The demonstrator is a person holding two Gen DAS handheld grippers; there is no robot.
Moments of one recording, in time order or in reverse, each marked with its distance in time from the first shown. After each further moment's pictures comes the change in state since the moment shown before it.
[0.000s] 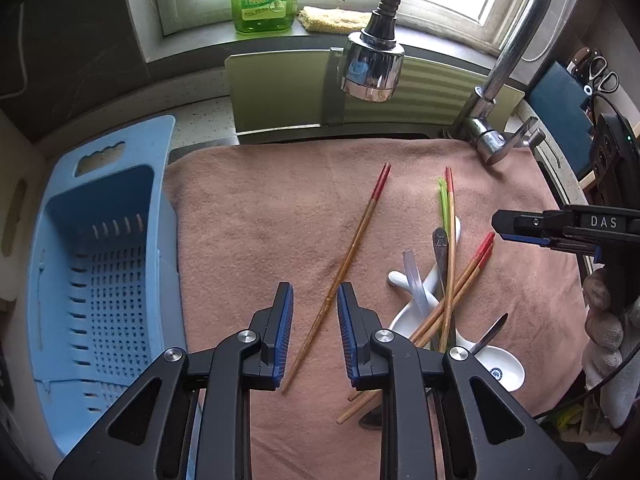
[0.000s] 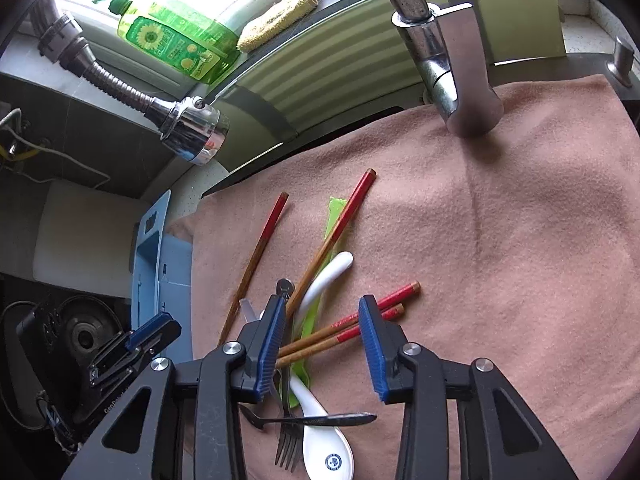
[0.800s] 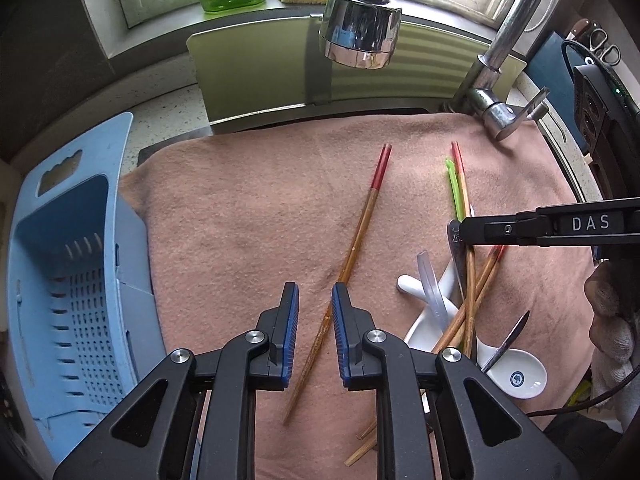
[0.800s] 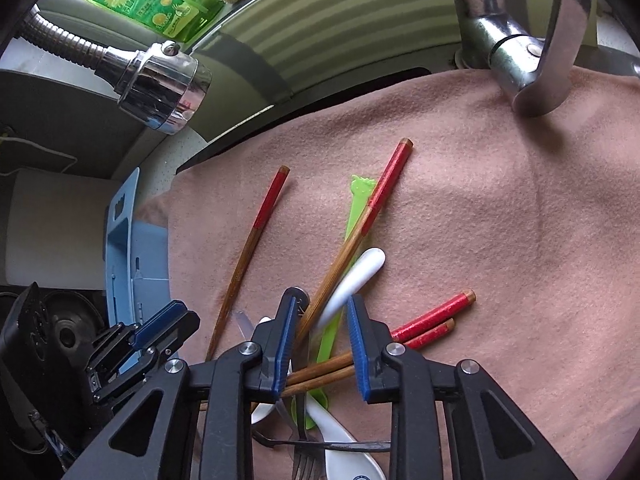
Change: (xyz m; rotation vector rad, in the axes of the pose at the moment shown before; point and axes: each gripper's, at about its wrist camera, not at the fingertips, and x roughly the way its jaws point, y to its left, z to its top) left arm 0.035 -0.003 0.011 0.072 0.067 -0.015; right arm 0.049 0.025 0.004 0.002 0.130 -0.103
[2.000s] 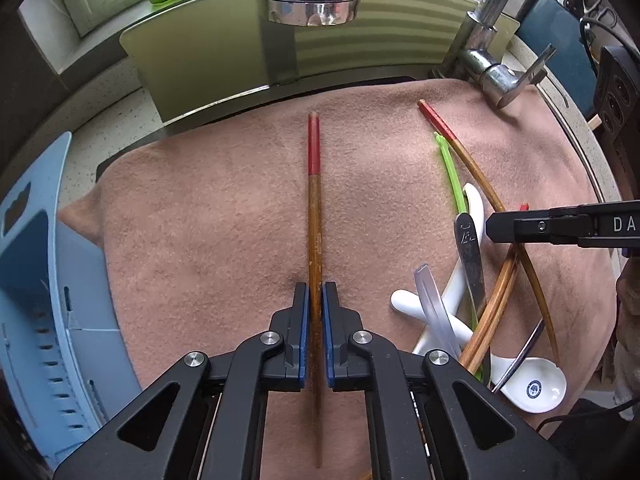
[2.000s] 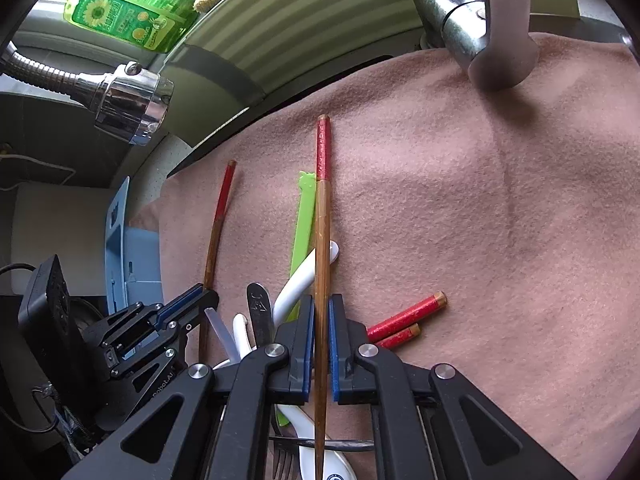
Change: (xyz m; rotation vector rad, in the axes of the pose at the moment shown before) left arm 0.042 -0.020 0.017 0.083 0.067 -0.011; right arm -0.007 -0.028 -0.001 0.050 0.002 0.043
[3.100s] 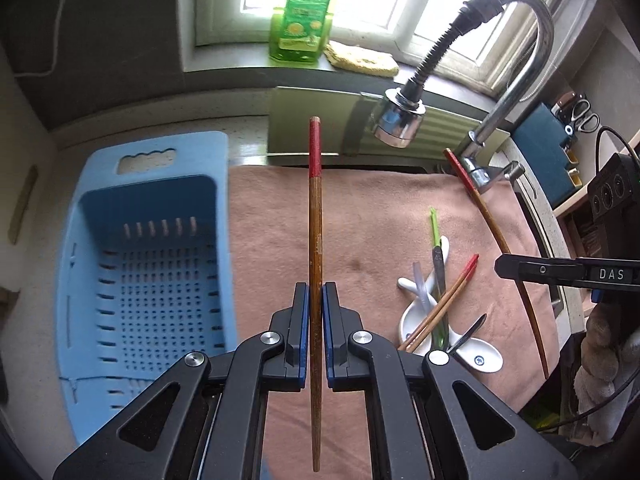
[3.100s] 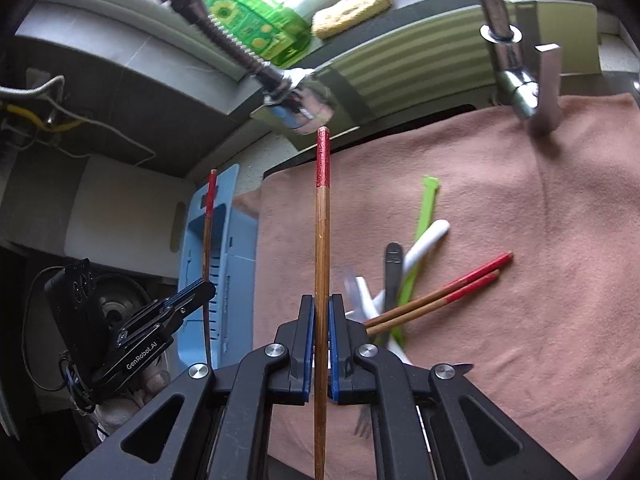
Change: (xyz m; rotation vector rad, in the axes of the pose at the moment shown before) left arm -0.123 0.081 -0.063 -0.224 -0.216 -0.066; right arm -0.064 0.073 -0.050 -0.138 -0.110 0.153
